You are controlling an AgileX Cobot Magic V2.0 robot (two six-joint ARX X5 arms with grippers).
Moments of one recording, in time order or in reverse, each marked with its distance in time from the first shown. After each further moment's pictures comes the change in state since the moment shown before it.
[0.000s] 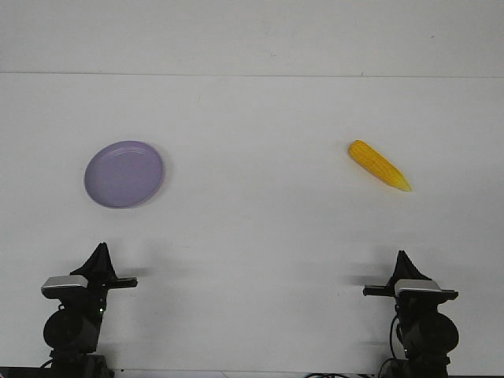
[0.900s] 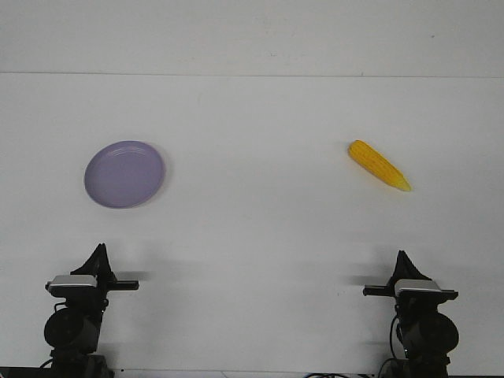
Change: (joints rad) left arm 0.000 0.000 0.000 -0.023 -0.020 0.237; right arm 0.000 0.000 0.000 0.000 0.000 0.000
